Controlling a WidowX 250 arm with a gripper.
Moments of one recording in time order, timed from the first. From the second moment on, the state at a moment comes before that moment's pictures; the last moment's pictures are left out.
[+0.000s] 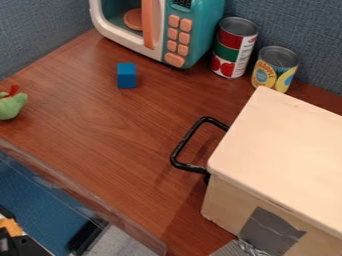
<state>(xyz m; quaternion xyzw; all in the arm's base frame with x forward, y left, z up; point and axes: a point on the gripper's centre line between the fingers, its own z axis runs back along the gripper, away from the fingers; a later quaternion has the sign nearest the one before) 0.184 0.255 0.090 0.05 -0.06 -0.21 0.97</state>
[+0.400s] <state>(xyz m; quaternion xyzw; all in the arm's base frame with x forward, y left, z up) 0.184 0.227 0.068 0.01 -0.05 -0.21 0.98</state>
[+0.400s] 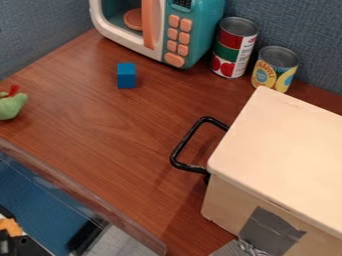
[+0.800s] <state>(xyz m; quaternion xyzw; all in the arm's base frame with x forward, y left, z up) 0.189 0.175 0.058 -0.02 -0.04 -0.21 0.98</state>
